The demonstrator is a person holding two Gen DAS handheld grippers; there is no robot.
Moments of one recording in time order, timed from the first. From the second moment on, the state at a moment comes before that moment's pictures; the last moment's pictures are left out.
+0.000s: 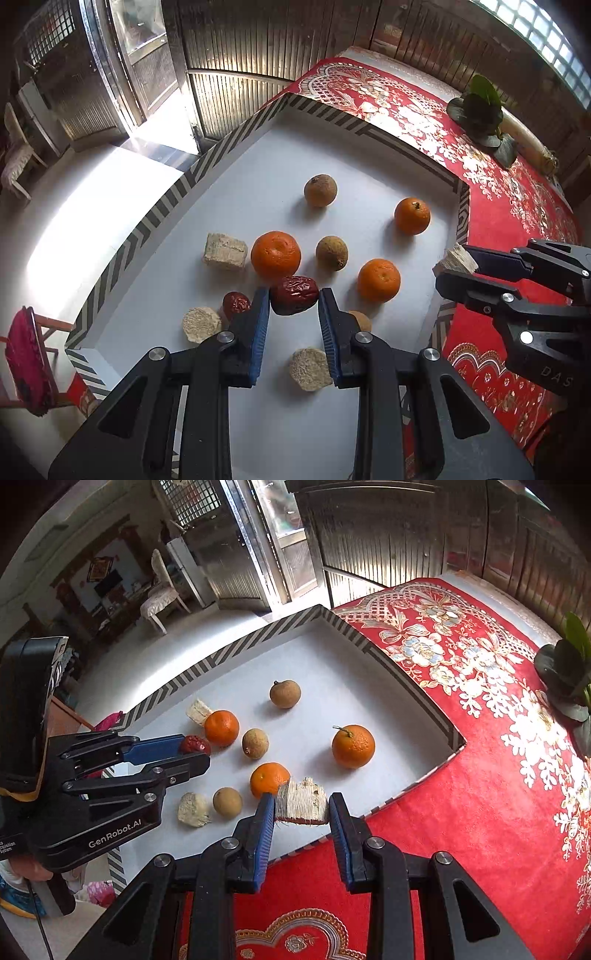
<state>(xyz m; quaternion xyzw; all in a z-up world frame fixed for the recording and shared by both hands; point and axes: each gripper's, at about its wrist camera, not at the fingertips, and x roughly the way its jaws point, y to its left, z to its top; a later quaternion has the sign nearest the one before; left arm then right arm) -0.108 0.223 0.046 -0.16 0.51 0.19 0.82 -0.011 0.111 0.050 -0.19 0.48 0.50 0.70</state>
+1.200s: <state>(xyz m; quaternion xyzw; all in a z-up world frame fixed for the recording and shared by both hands) -0.109 0.226 0.053 -0.15 0.50 0.21 0.83 -0.008 0.115 0.054 -0.14 0.48 0.46 0.73</state>
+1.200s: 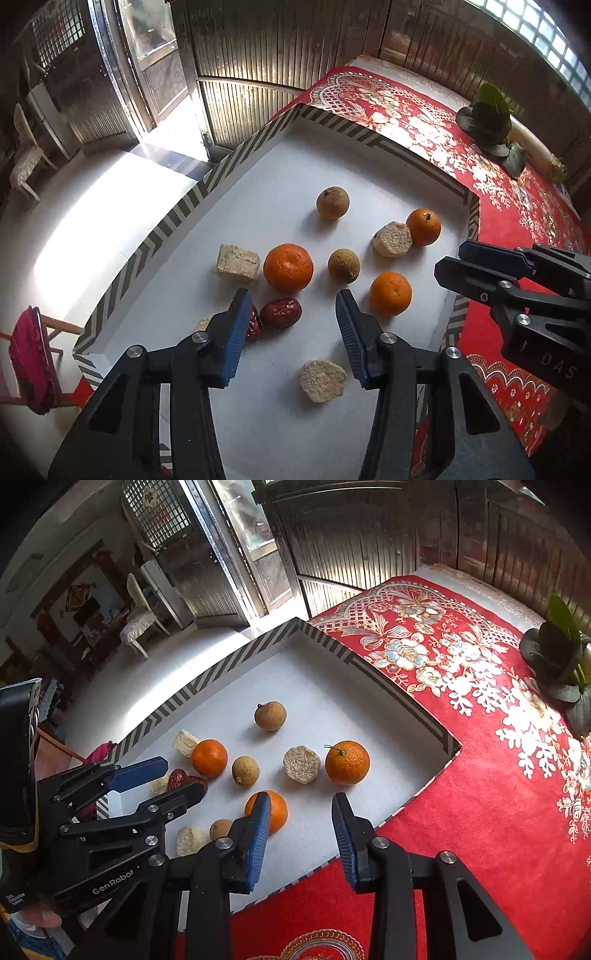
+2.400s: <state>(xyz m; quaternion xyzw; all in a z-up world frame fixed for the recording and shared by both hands) -0.139 0.210 0.119 -0.09 0.42 0.23 0.87 -0.039 0.091 0.090 -0.15 0.44 0.46 0.75</state>
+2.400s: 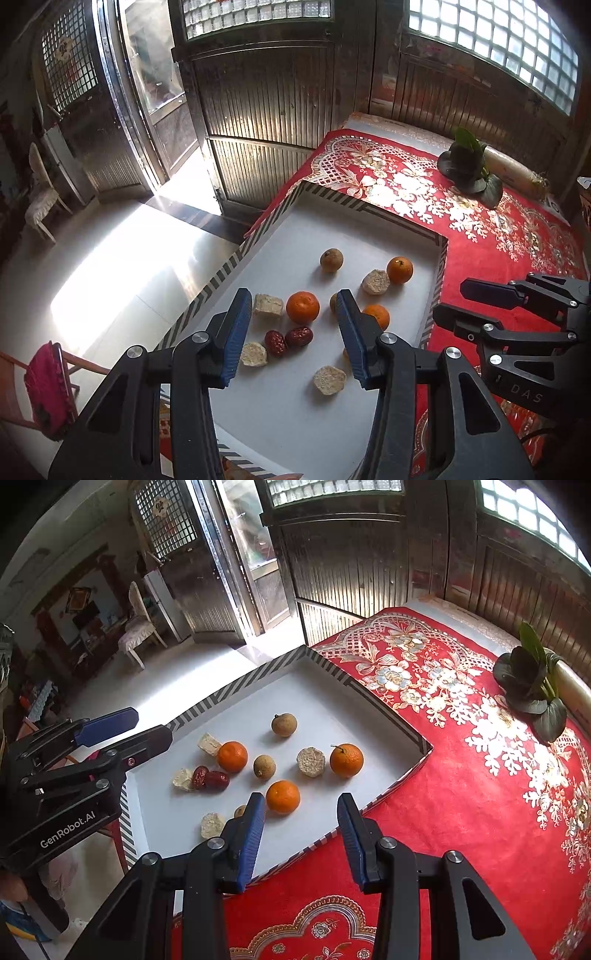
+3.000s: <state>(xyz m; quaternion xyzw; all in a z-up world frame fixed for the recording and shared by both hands) -0.145 0.211 0.120 -0.10 0.42 0.23 0.87 -0.045 0.095 0.087 -0.17 0.45 0.46 0.75</state>
